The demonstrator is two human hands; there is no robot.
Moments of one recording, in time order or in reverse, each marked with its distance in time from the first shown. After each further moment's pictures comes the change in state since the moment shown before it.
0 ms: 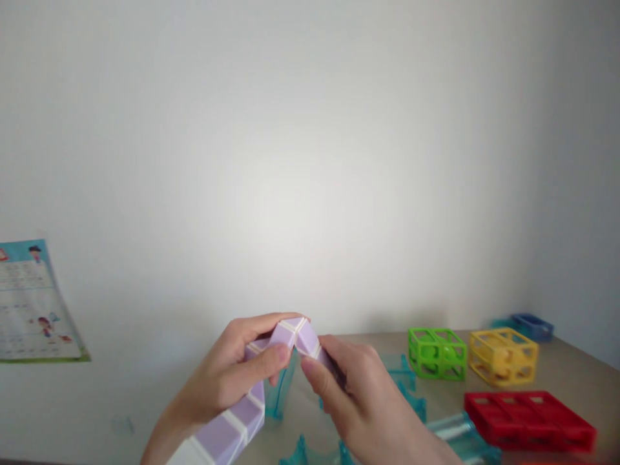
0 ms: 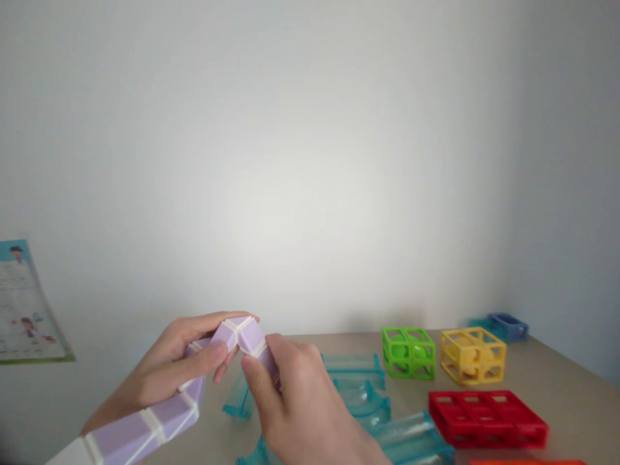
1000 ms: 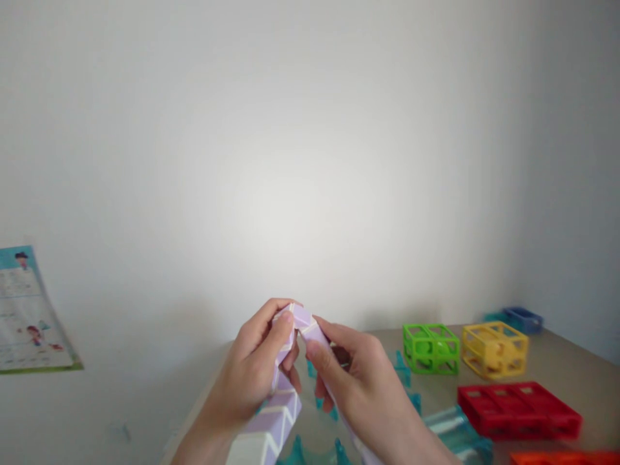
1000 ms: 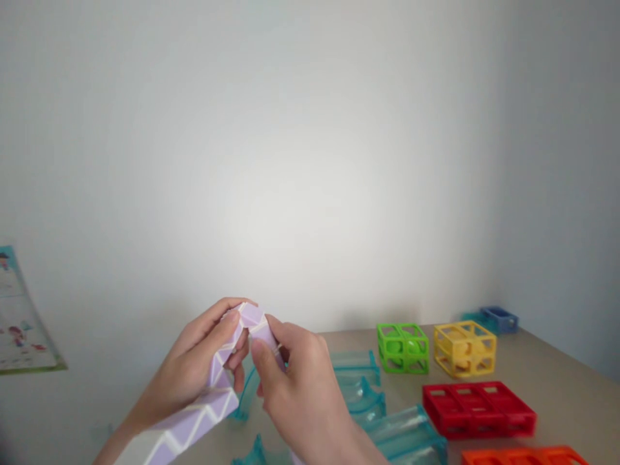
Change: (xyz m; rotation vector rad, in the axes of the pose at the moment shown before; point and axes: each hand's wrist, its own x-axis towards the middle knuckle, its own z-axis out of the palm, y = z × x) left_hand 0.016 -0.004 0.035 -0.206 0.188 -0.085; right_hand 0.007 -0.004 0.000 0.213 0.095 0.104
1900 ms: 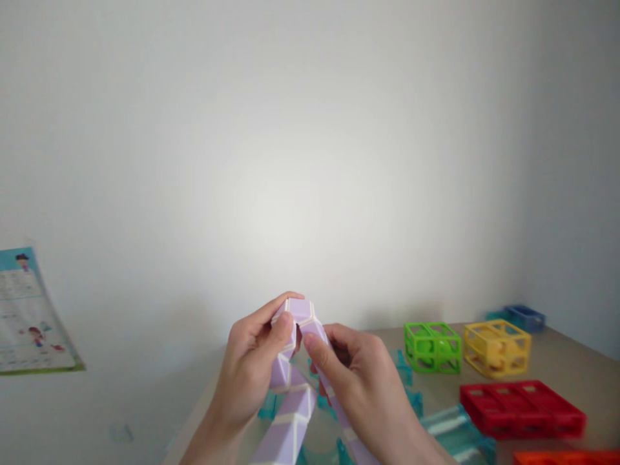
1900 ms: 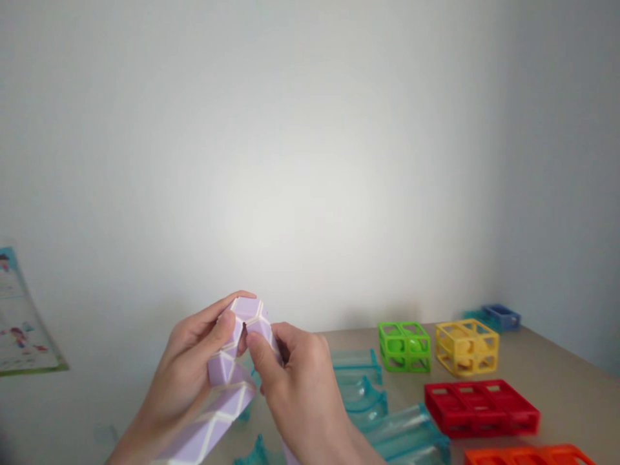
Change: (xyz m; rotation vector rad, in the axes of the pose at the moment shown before) left_hand -0.004 0.003 0.008 -0.107 0.122 0.156; right_hand 0.002 0.006 0.005 0.040 0.105 0.106
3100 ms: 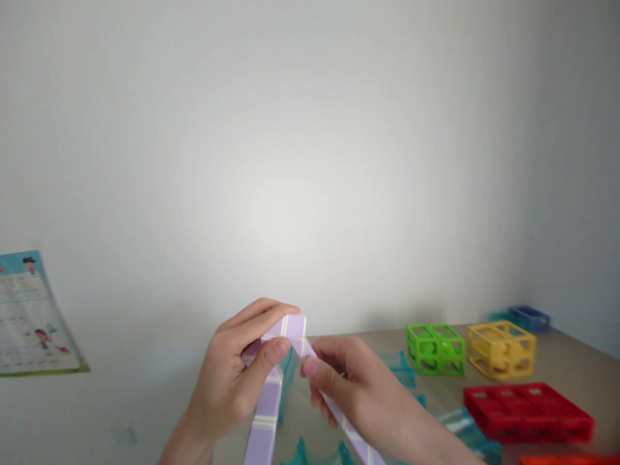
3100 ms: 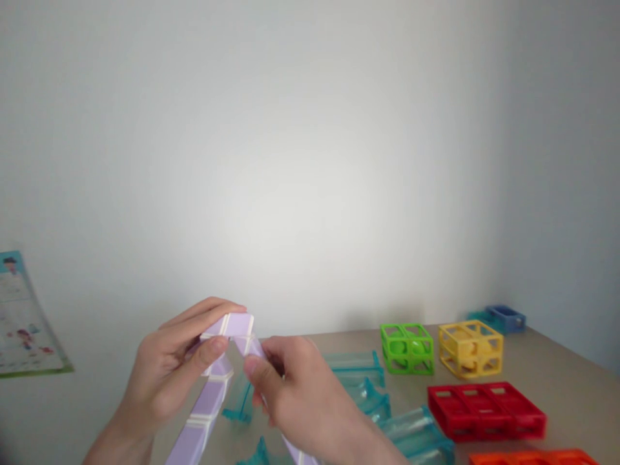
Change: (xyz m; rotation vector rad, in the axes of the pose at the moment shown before) left_hand -0.003 0.015 -0.033 0.536 -0.117 0.349; right_hand 0.001 -0.005 -0.013 0.022 -0.351 0.029
